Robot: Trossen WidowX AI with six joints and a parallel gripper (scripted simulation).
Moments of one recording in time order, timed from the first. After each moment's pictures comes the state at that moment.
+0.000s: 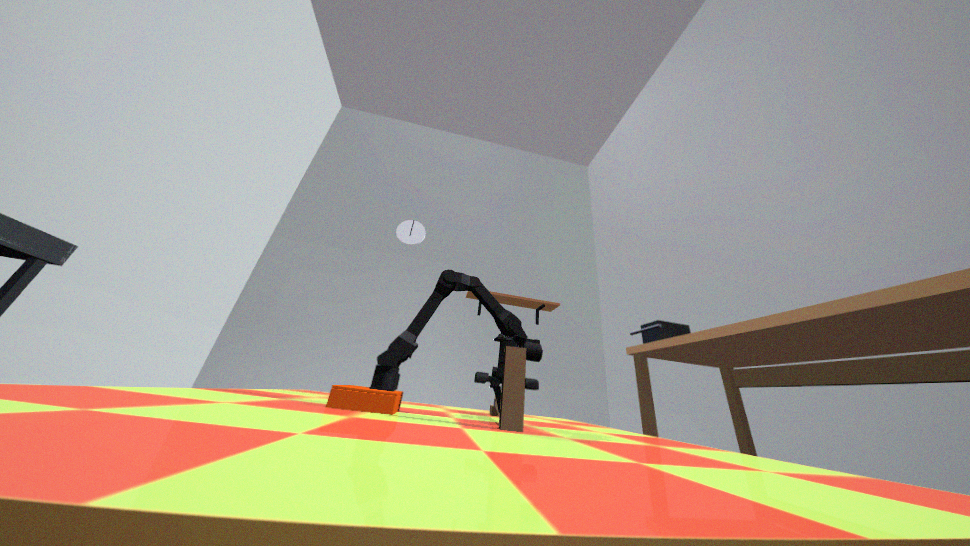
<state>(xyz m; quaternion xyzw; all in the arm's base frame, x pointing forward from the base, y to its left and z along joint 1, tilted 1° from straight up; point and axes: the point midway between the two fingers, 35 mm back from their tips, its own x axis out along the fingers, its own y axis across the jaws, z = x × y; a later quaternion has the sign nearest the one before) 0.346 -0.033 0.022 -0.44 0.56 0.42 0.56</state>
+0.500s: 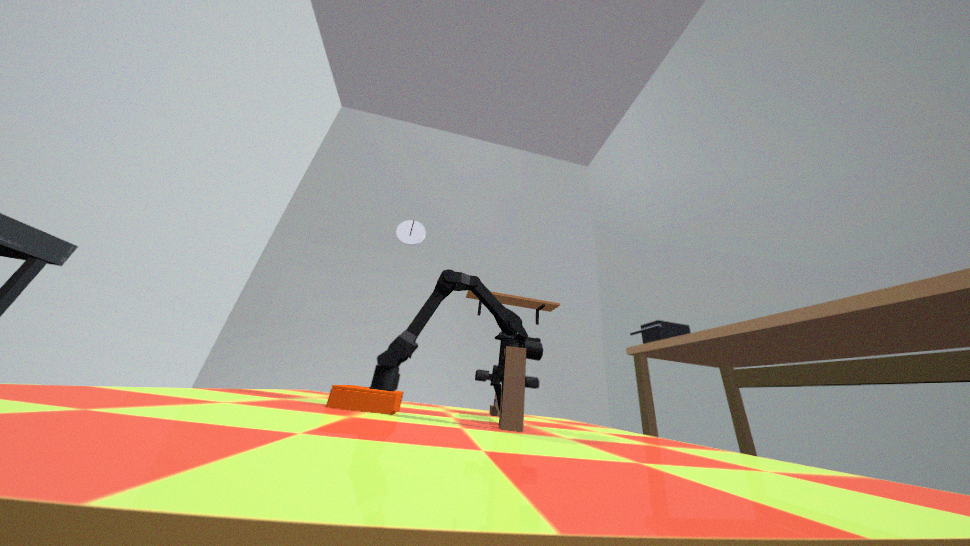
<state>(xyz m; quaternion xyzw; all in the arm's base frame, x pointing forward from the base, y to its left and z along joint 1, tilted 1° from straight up) 0.346 -0.034 0.028 -0.44 0.57 0.42 0.56</state>
